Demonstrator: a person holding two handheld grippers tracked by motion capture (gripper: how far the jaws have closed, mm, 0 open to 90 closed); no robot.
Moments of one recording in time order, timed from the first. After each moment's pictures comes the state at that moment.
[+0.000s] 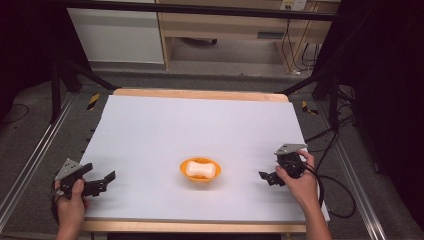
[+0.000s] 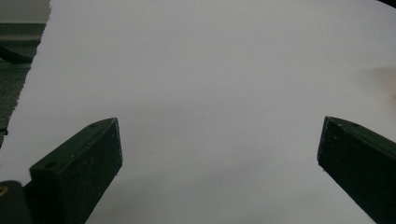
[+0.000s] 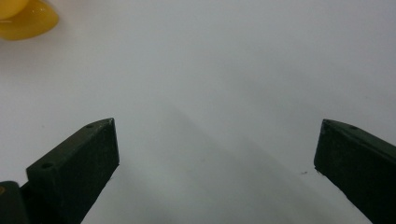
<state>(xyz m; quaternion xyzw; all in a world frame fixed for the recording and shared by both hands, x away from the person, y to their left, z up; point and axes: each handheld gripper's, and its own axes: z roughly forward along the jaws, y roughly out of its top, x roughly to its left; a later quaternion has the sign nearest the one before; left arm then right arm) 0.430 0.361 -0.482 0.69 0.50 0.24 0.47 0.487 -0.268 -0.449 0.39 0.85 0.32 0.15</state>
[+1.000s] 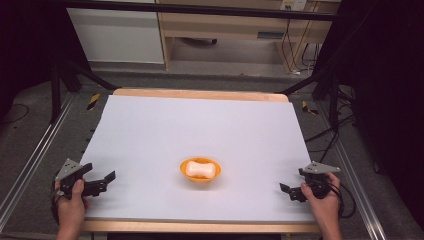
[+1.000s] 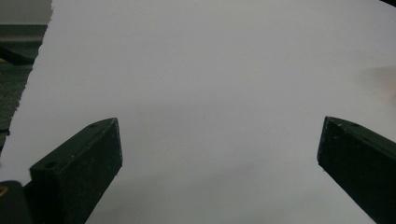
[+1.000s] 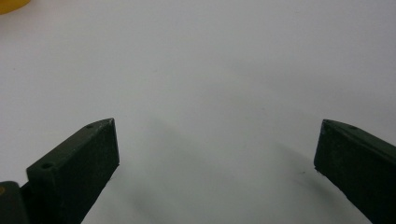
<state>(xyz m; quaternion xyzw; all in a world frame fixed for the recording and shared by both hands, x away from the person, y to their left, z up) 0.429 0.361 -0.481 0.69 0.50 0.24 0.46 0.439 -0.337 -0.480 0.44 0.79 0.38 0.17</state>
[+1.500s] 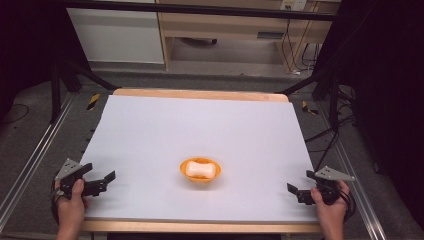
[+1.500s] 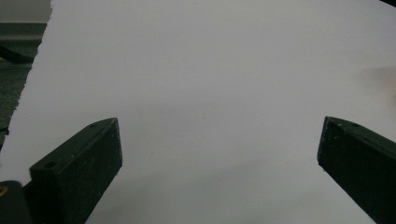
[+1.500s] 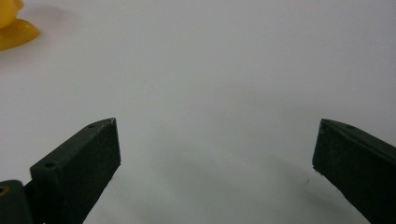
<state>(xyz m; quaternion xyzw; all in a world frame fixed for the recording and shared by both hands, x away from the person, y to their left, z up) 0.430 0.361 -0.481 0.69 0.51 0.24 0.46 0.423 -0.358 -0.484 0.46 0.75 0.43 0.20</state>
